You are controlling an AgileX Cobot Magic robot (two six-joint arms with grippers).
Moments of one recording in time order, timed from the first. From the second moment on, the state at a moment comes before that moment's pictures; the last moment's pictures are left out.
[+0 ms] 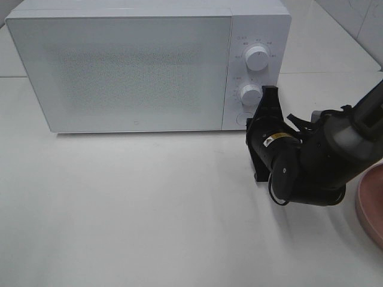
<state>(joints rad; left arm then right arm) 0.01 0.03 -0.52 -0.20 1.08 0.12 0.58 2.08 -0.72 0.65 -1.03 1.45</state>
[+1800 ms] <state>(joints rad) 0.01 0.03 -0.52 -0.20 1.08 0.12 0.56 2.20 -0.96 0.83 -0.88 1.26</state>
